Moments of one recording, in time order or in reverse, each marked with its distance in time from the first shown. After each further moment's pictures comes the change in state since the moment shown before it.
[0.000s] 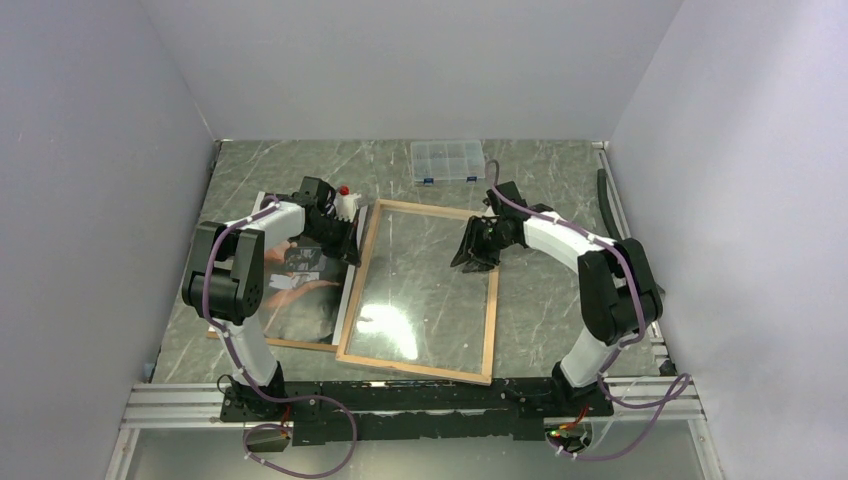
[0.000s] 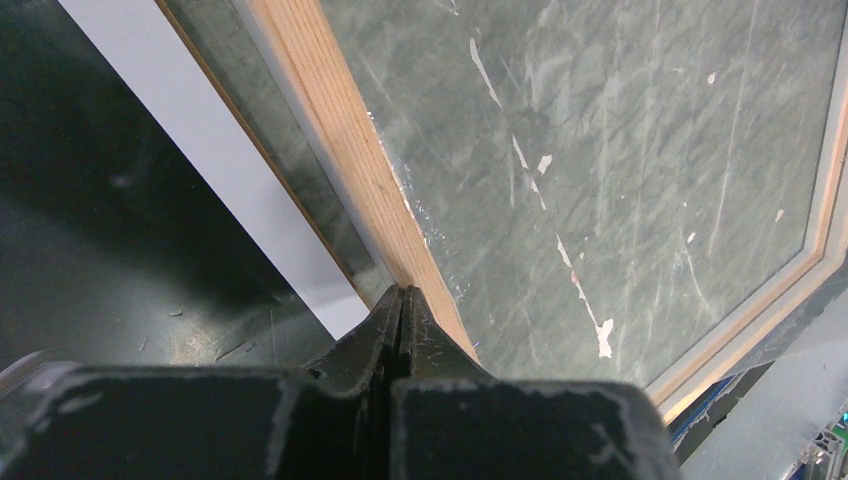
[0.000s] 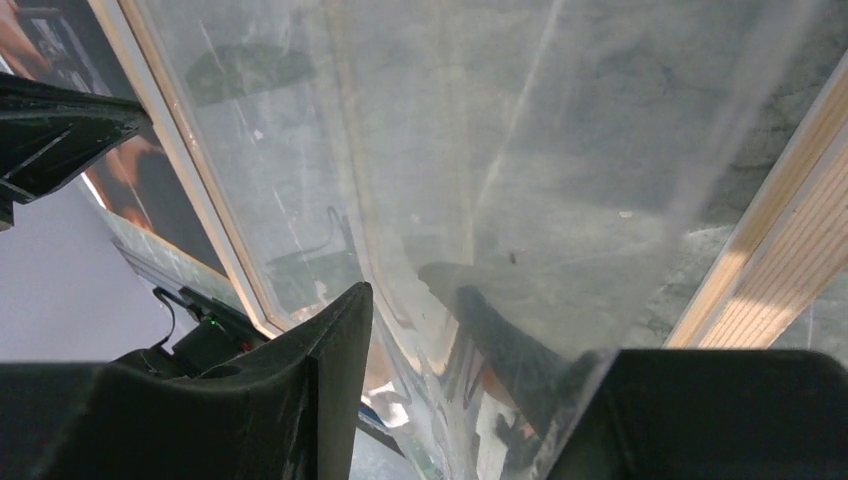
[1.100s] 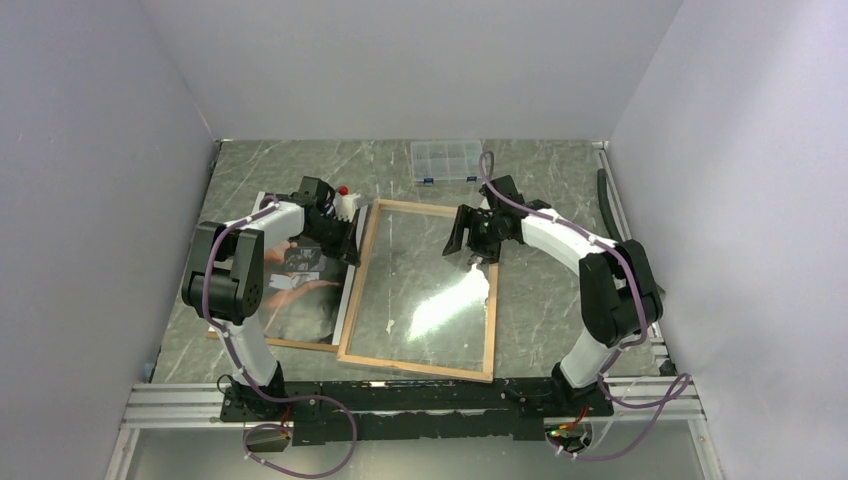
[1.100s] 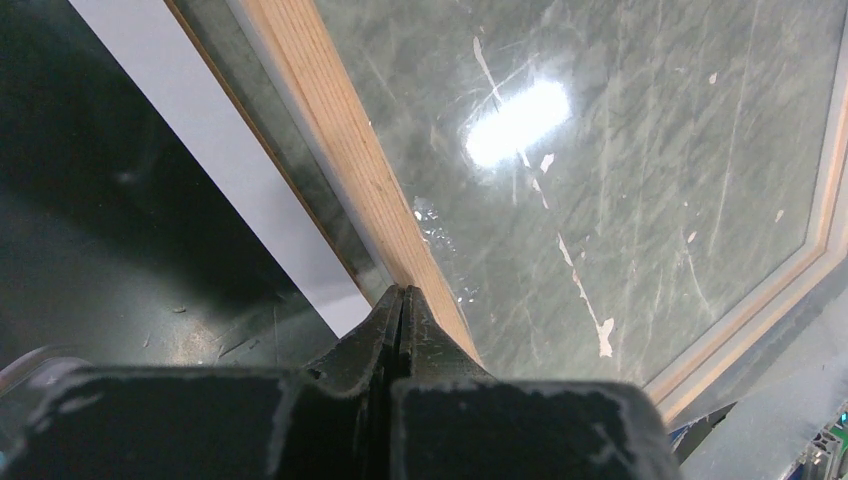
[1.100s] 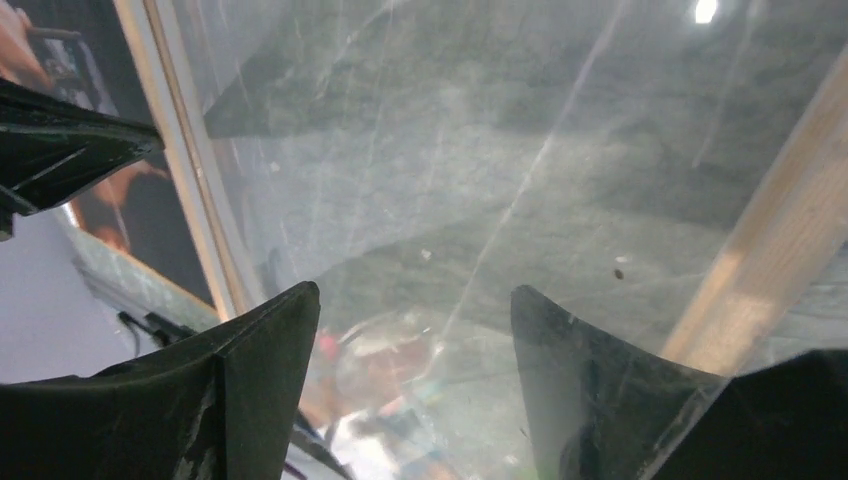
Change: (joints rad) left arm 0.004 0.000 0.000 -0.002 0.000 0.000; right arm 0.022 -0.032 0.005 0.058 0.070 -0.041
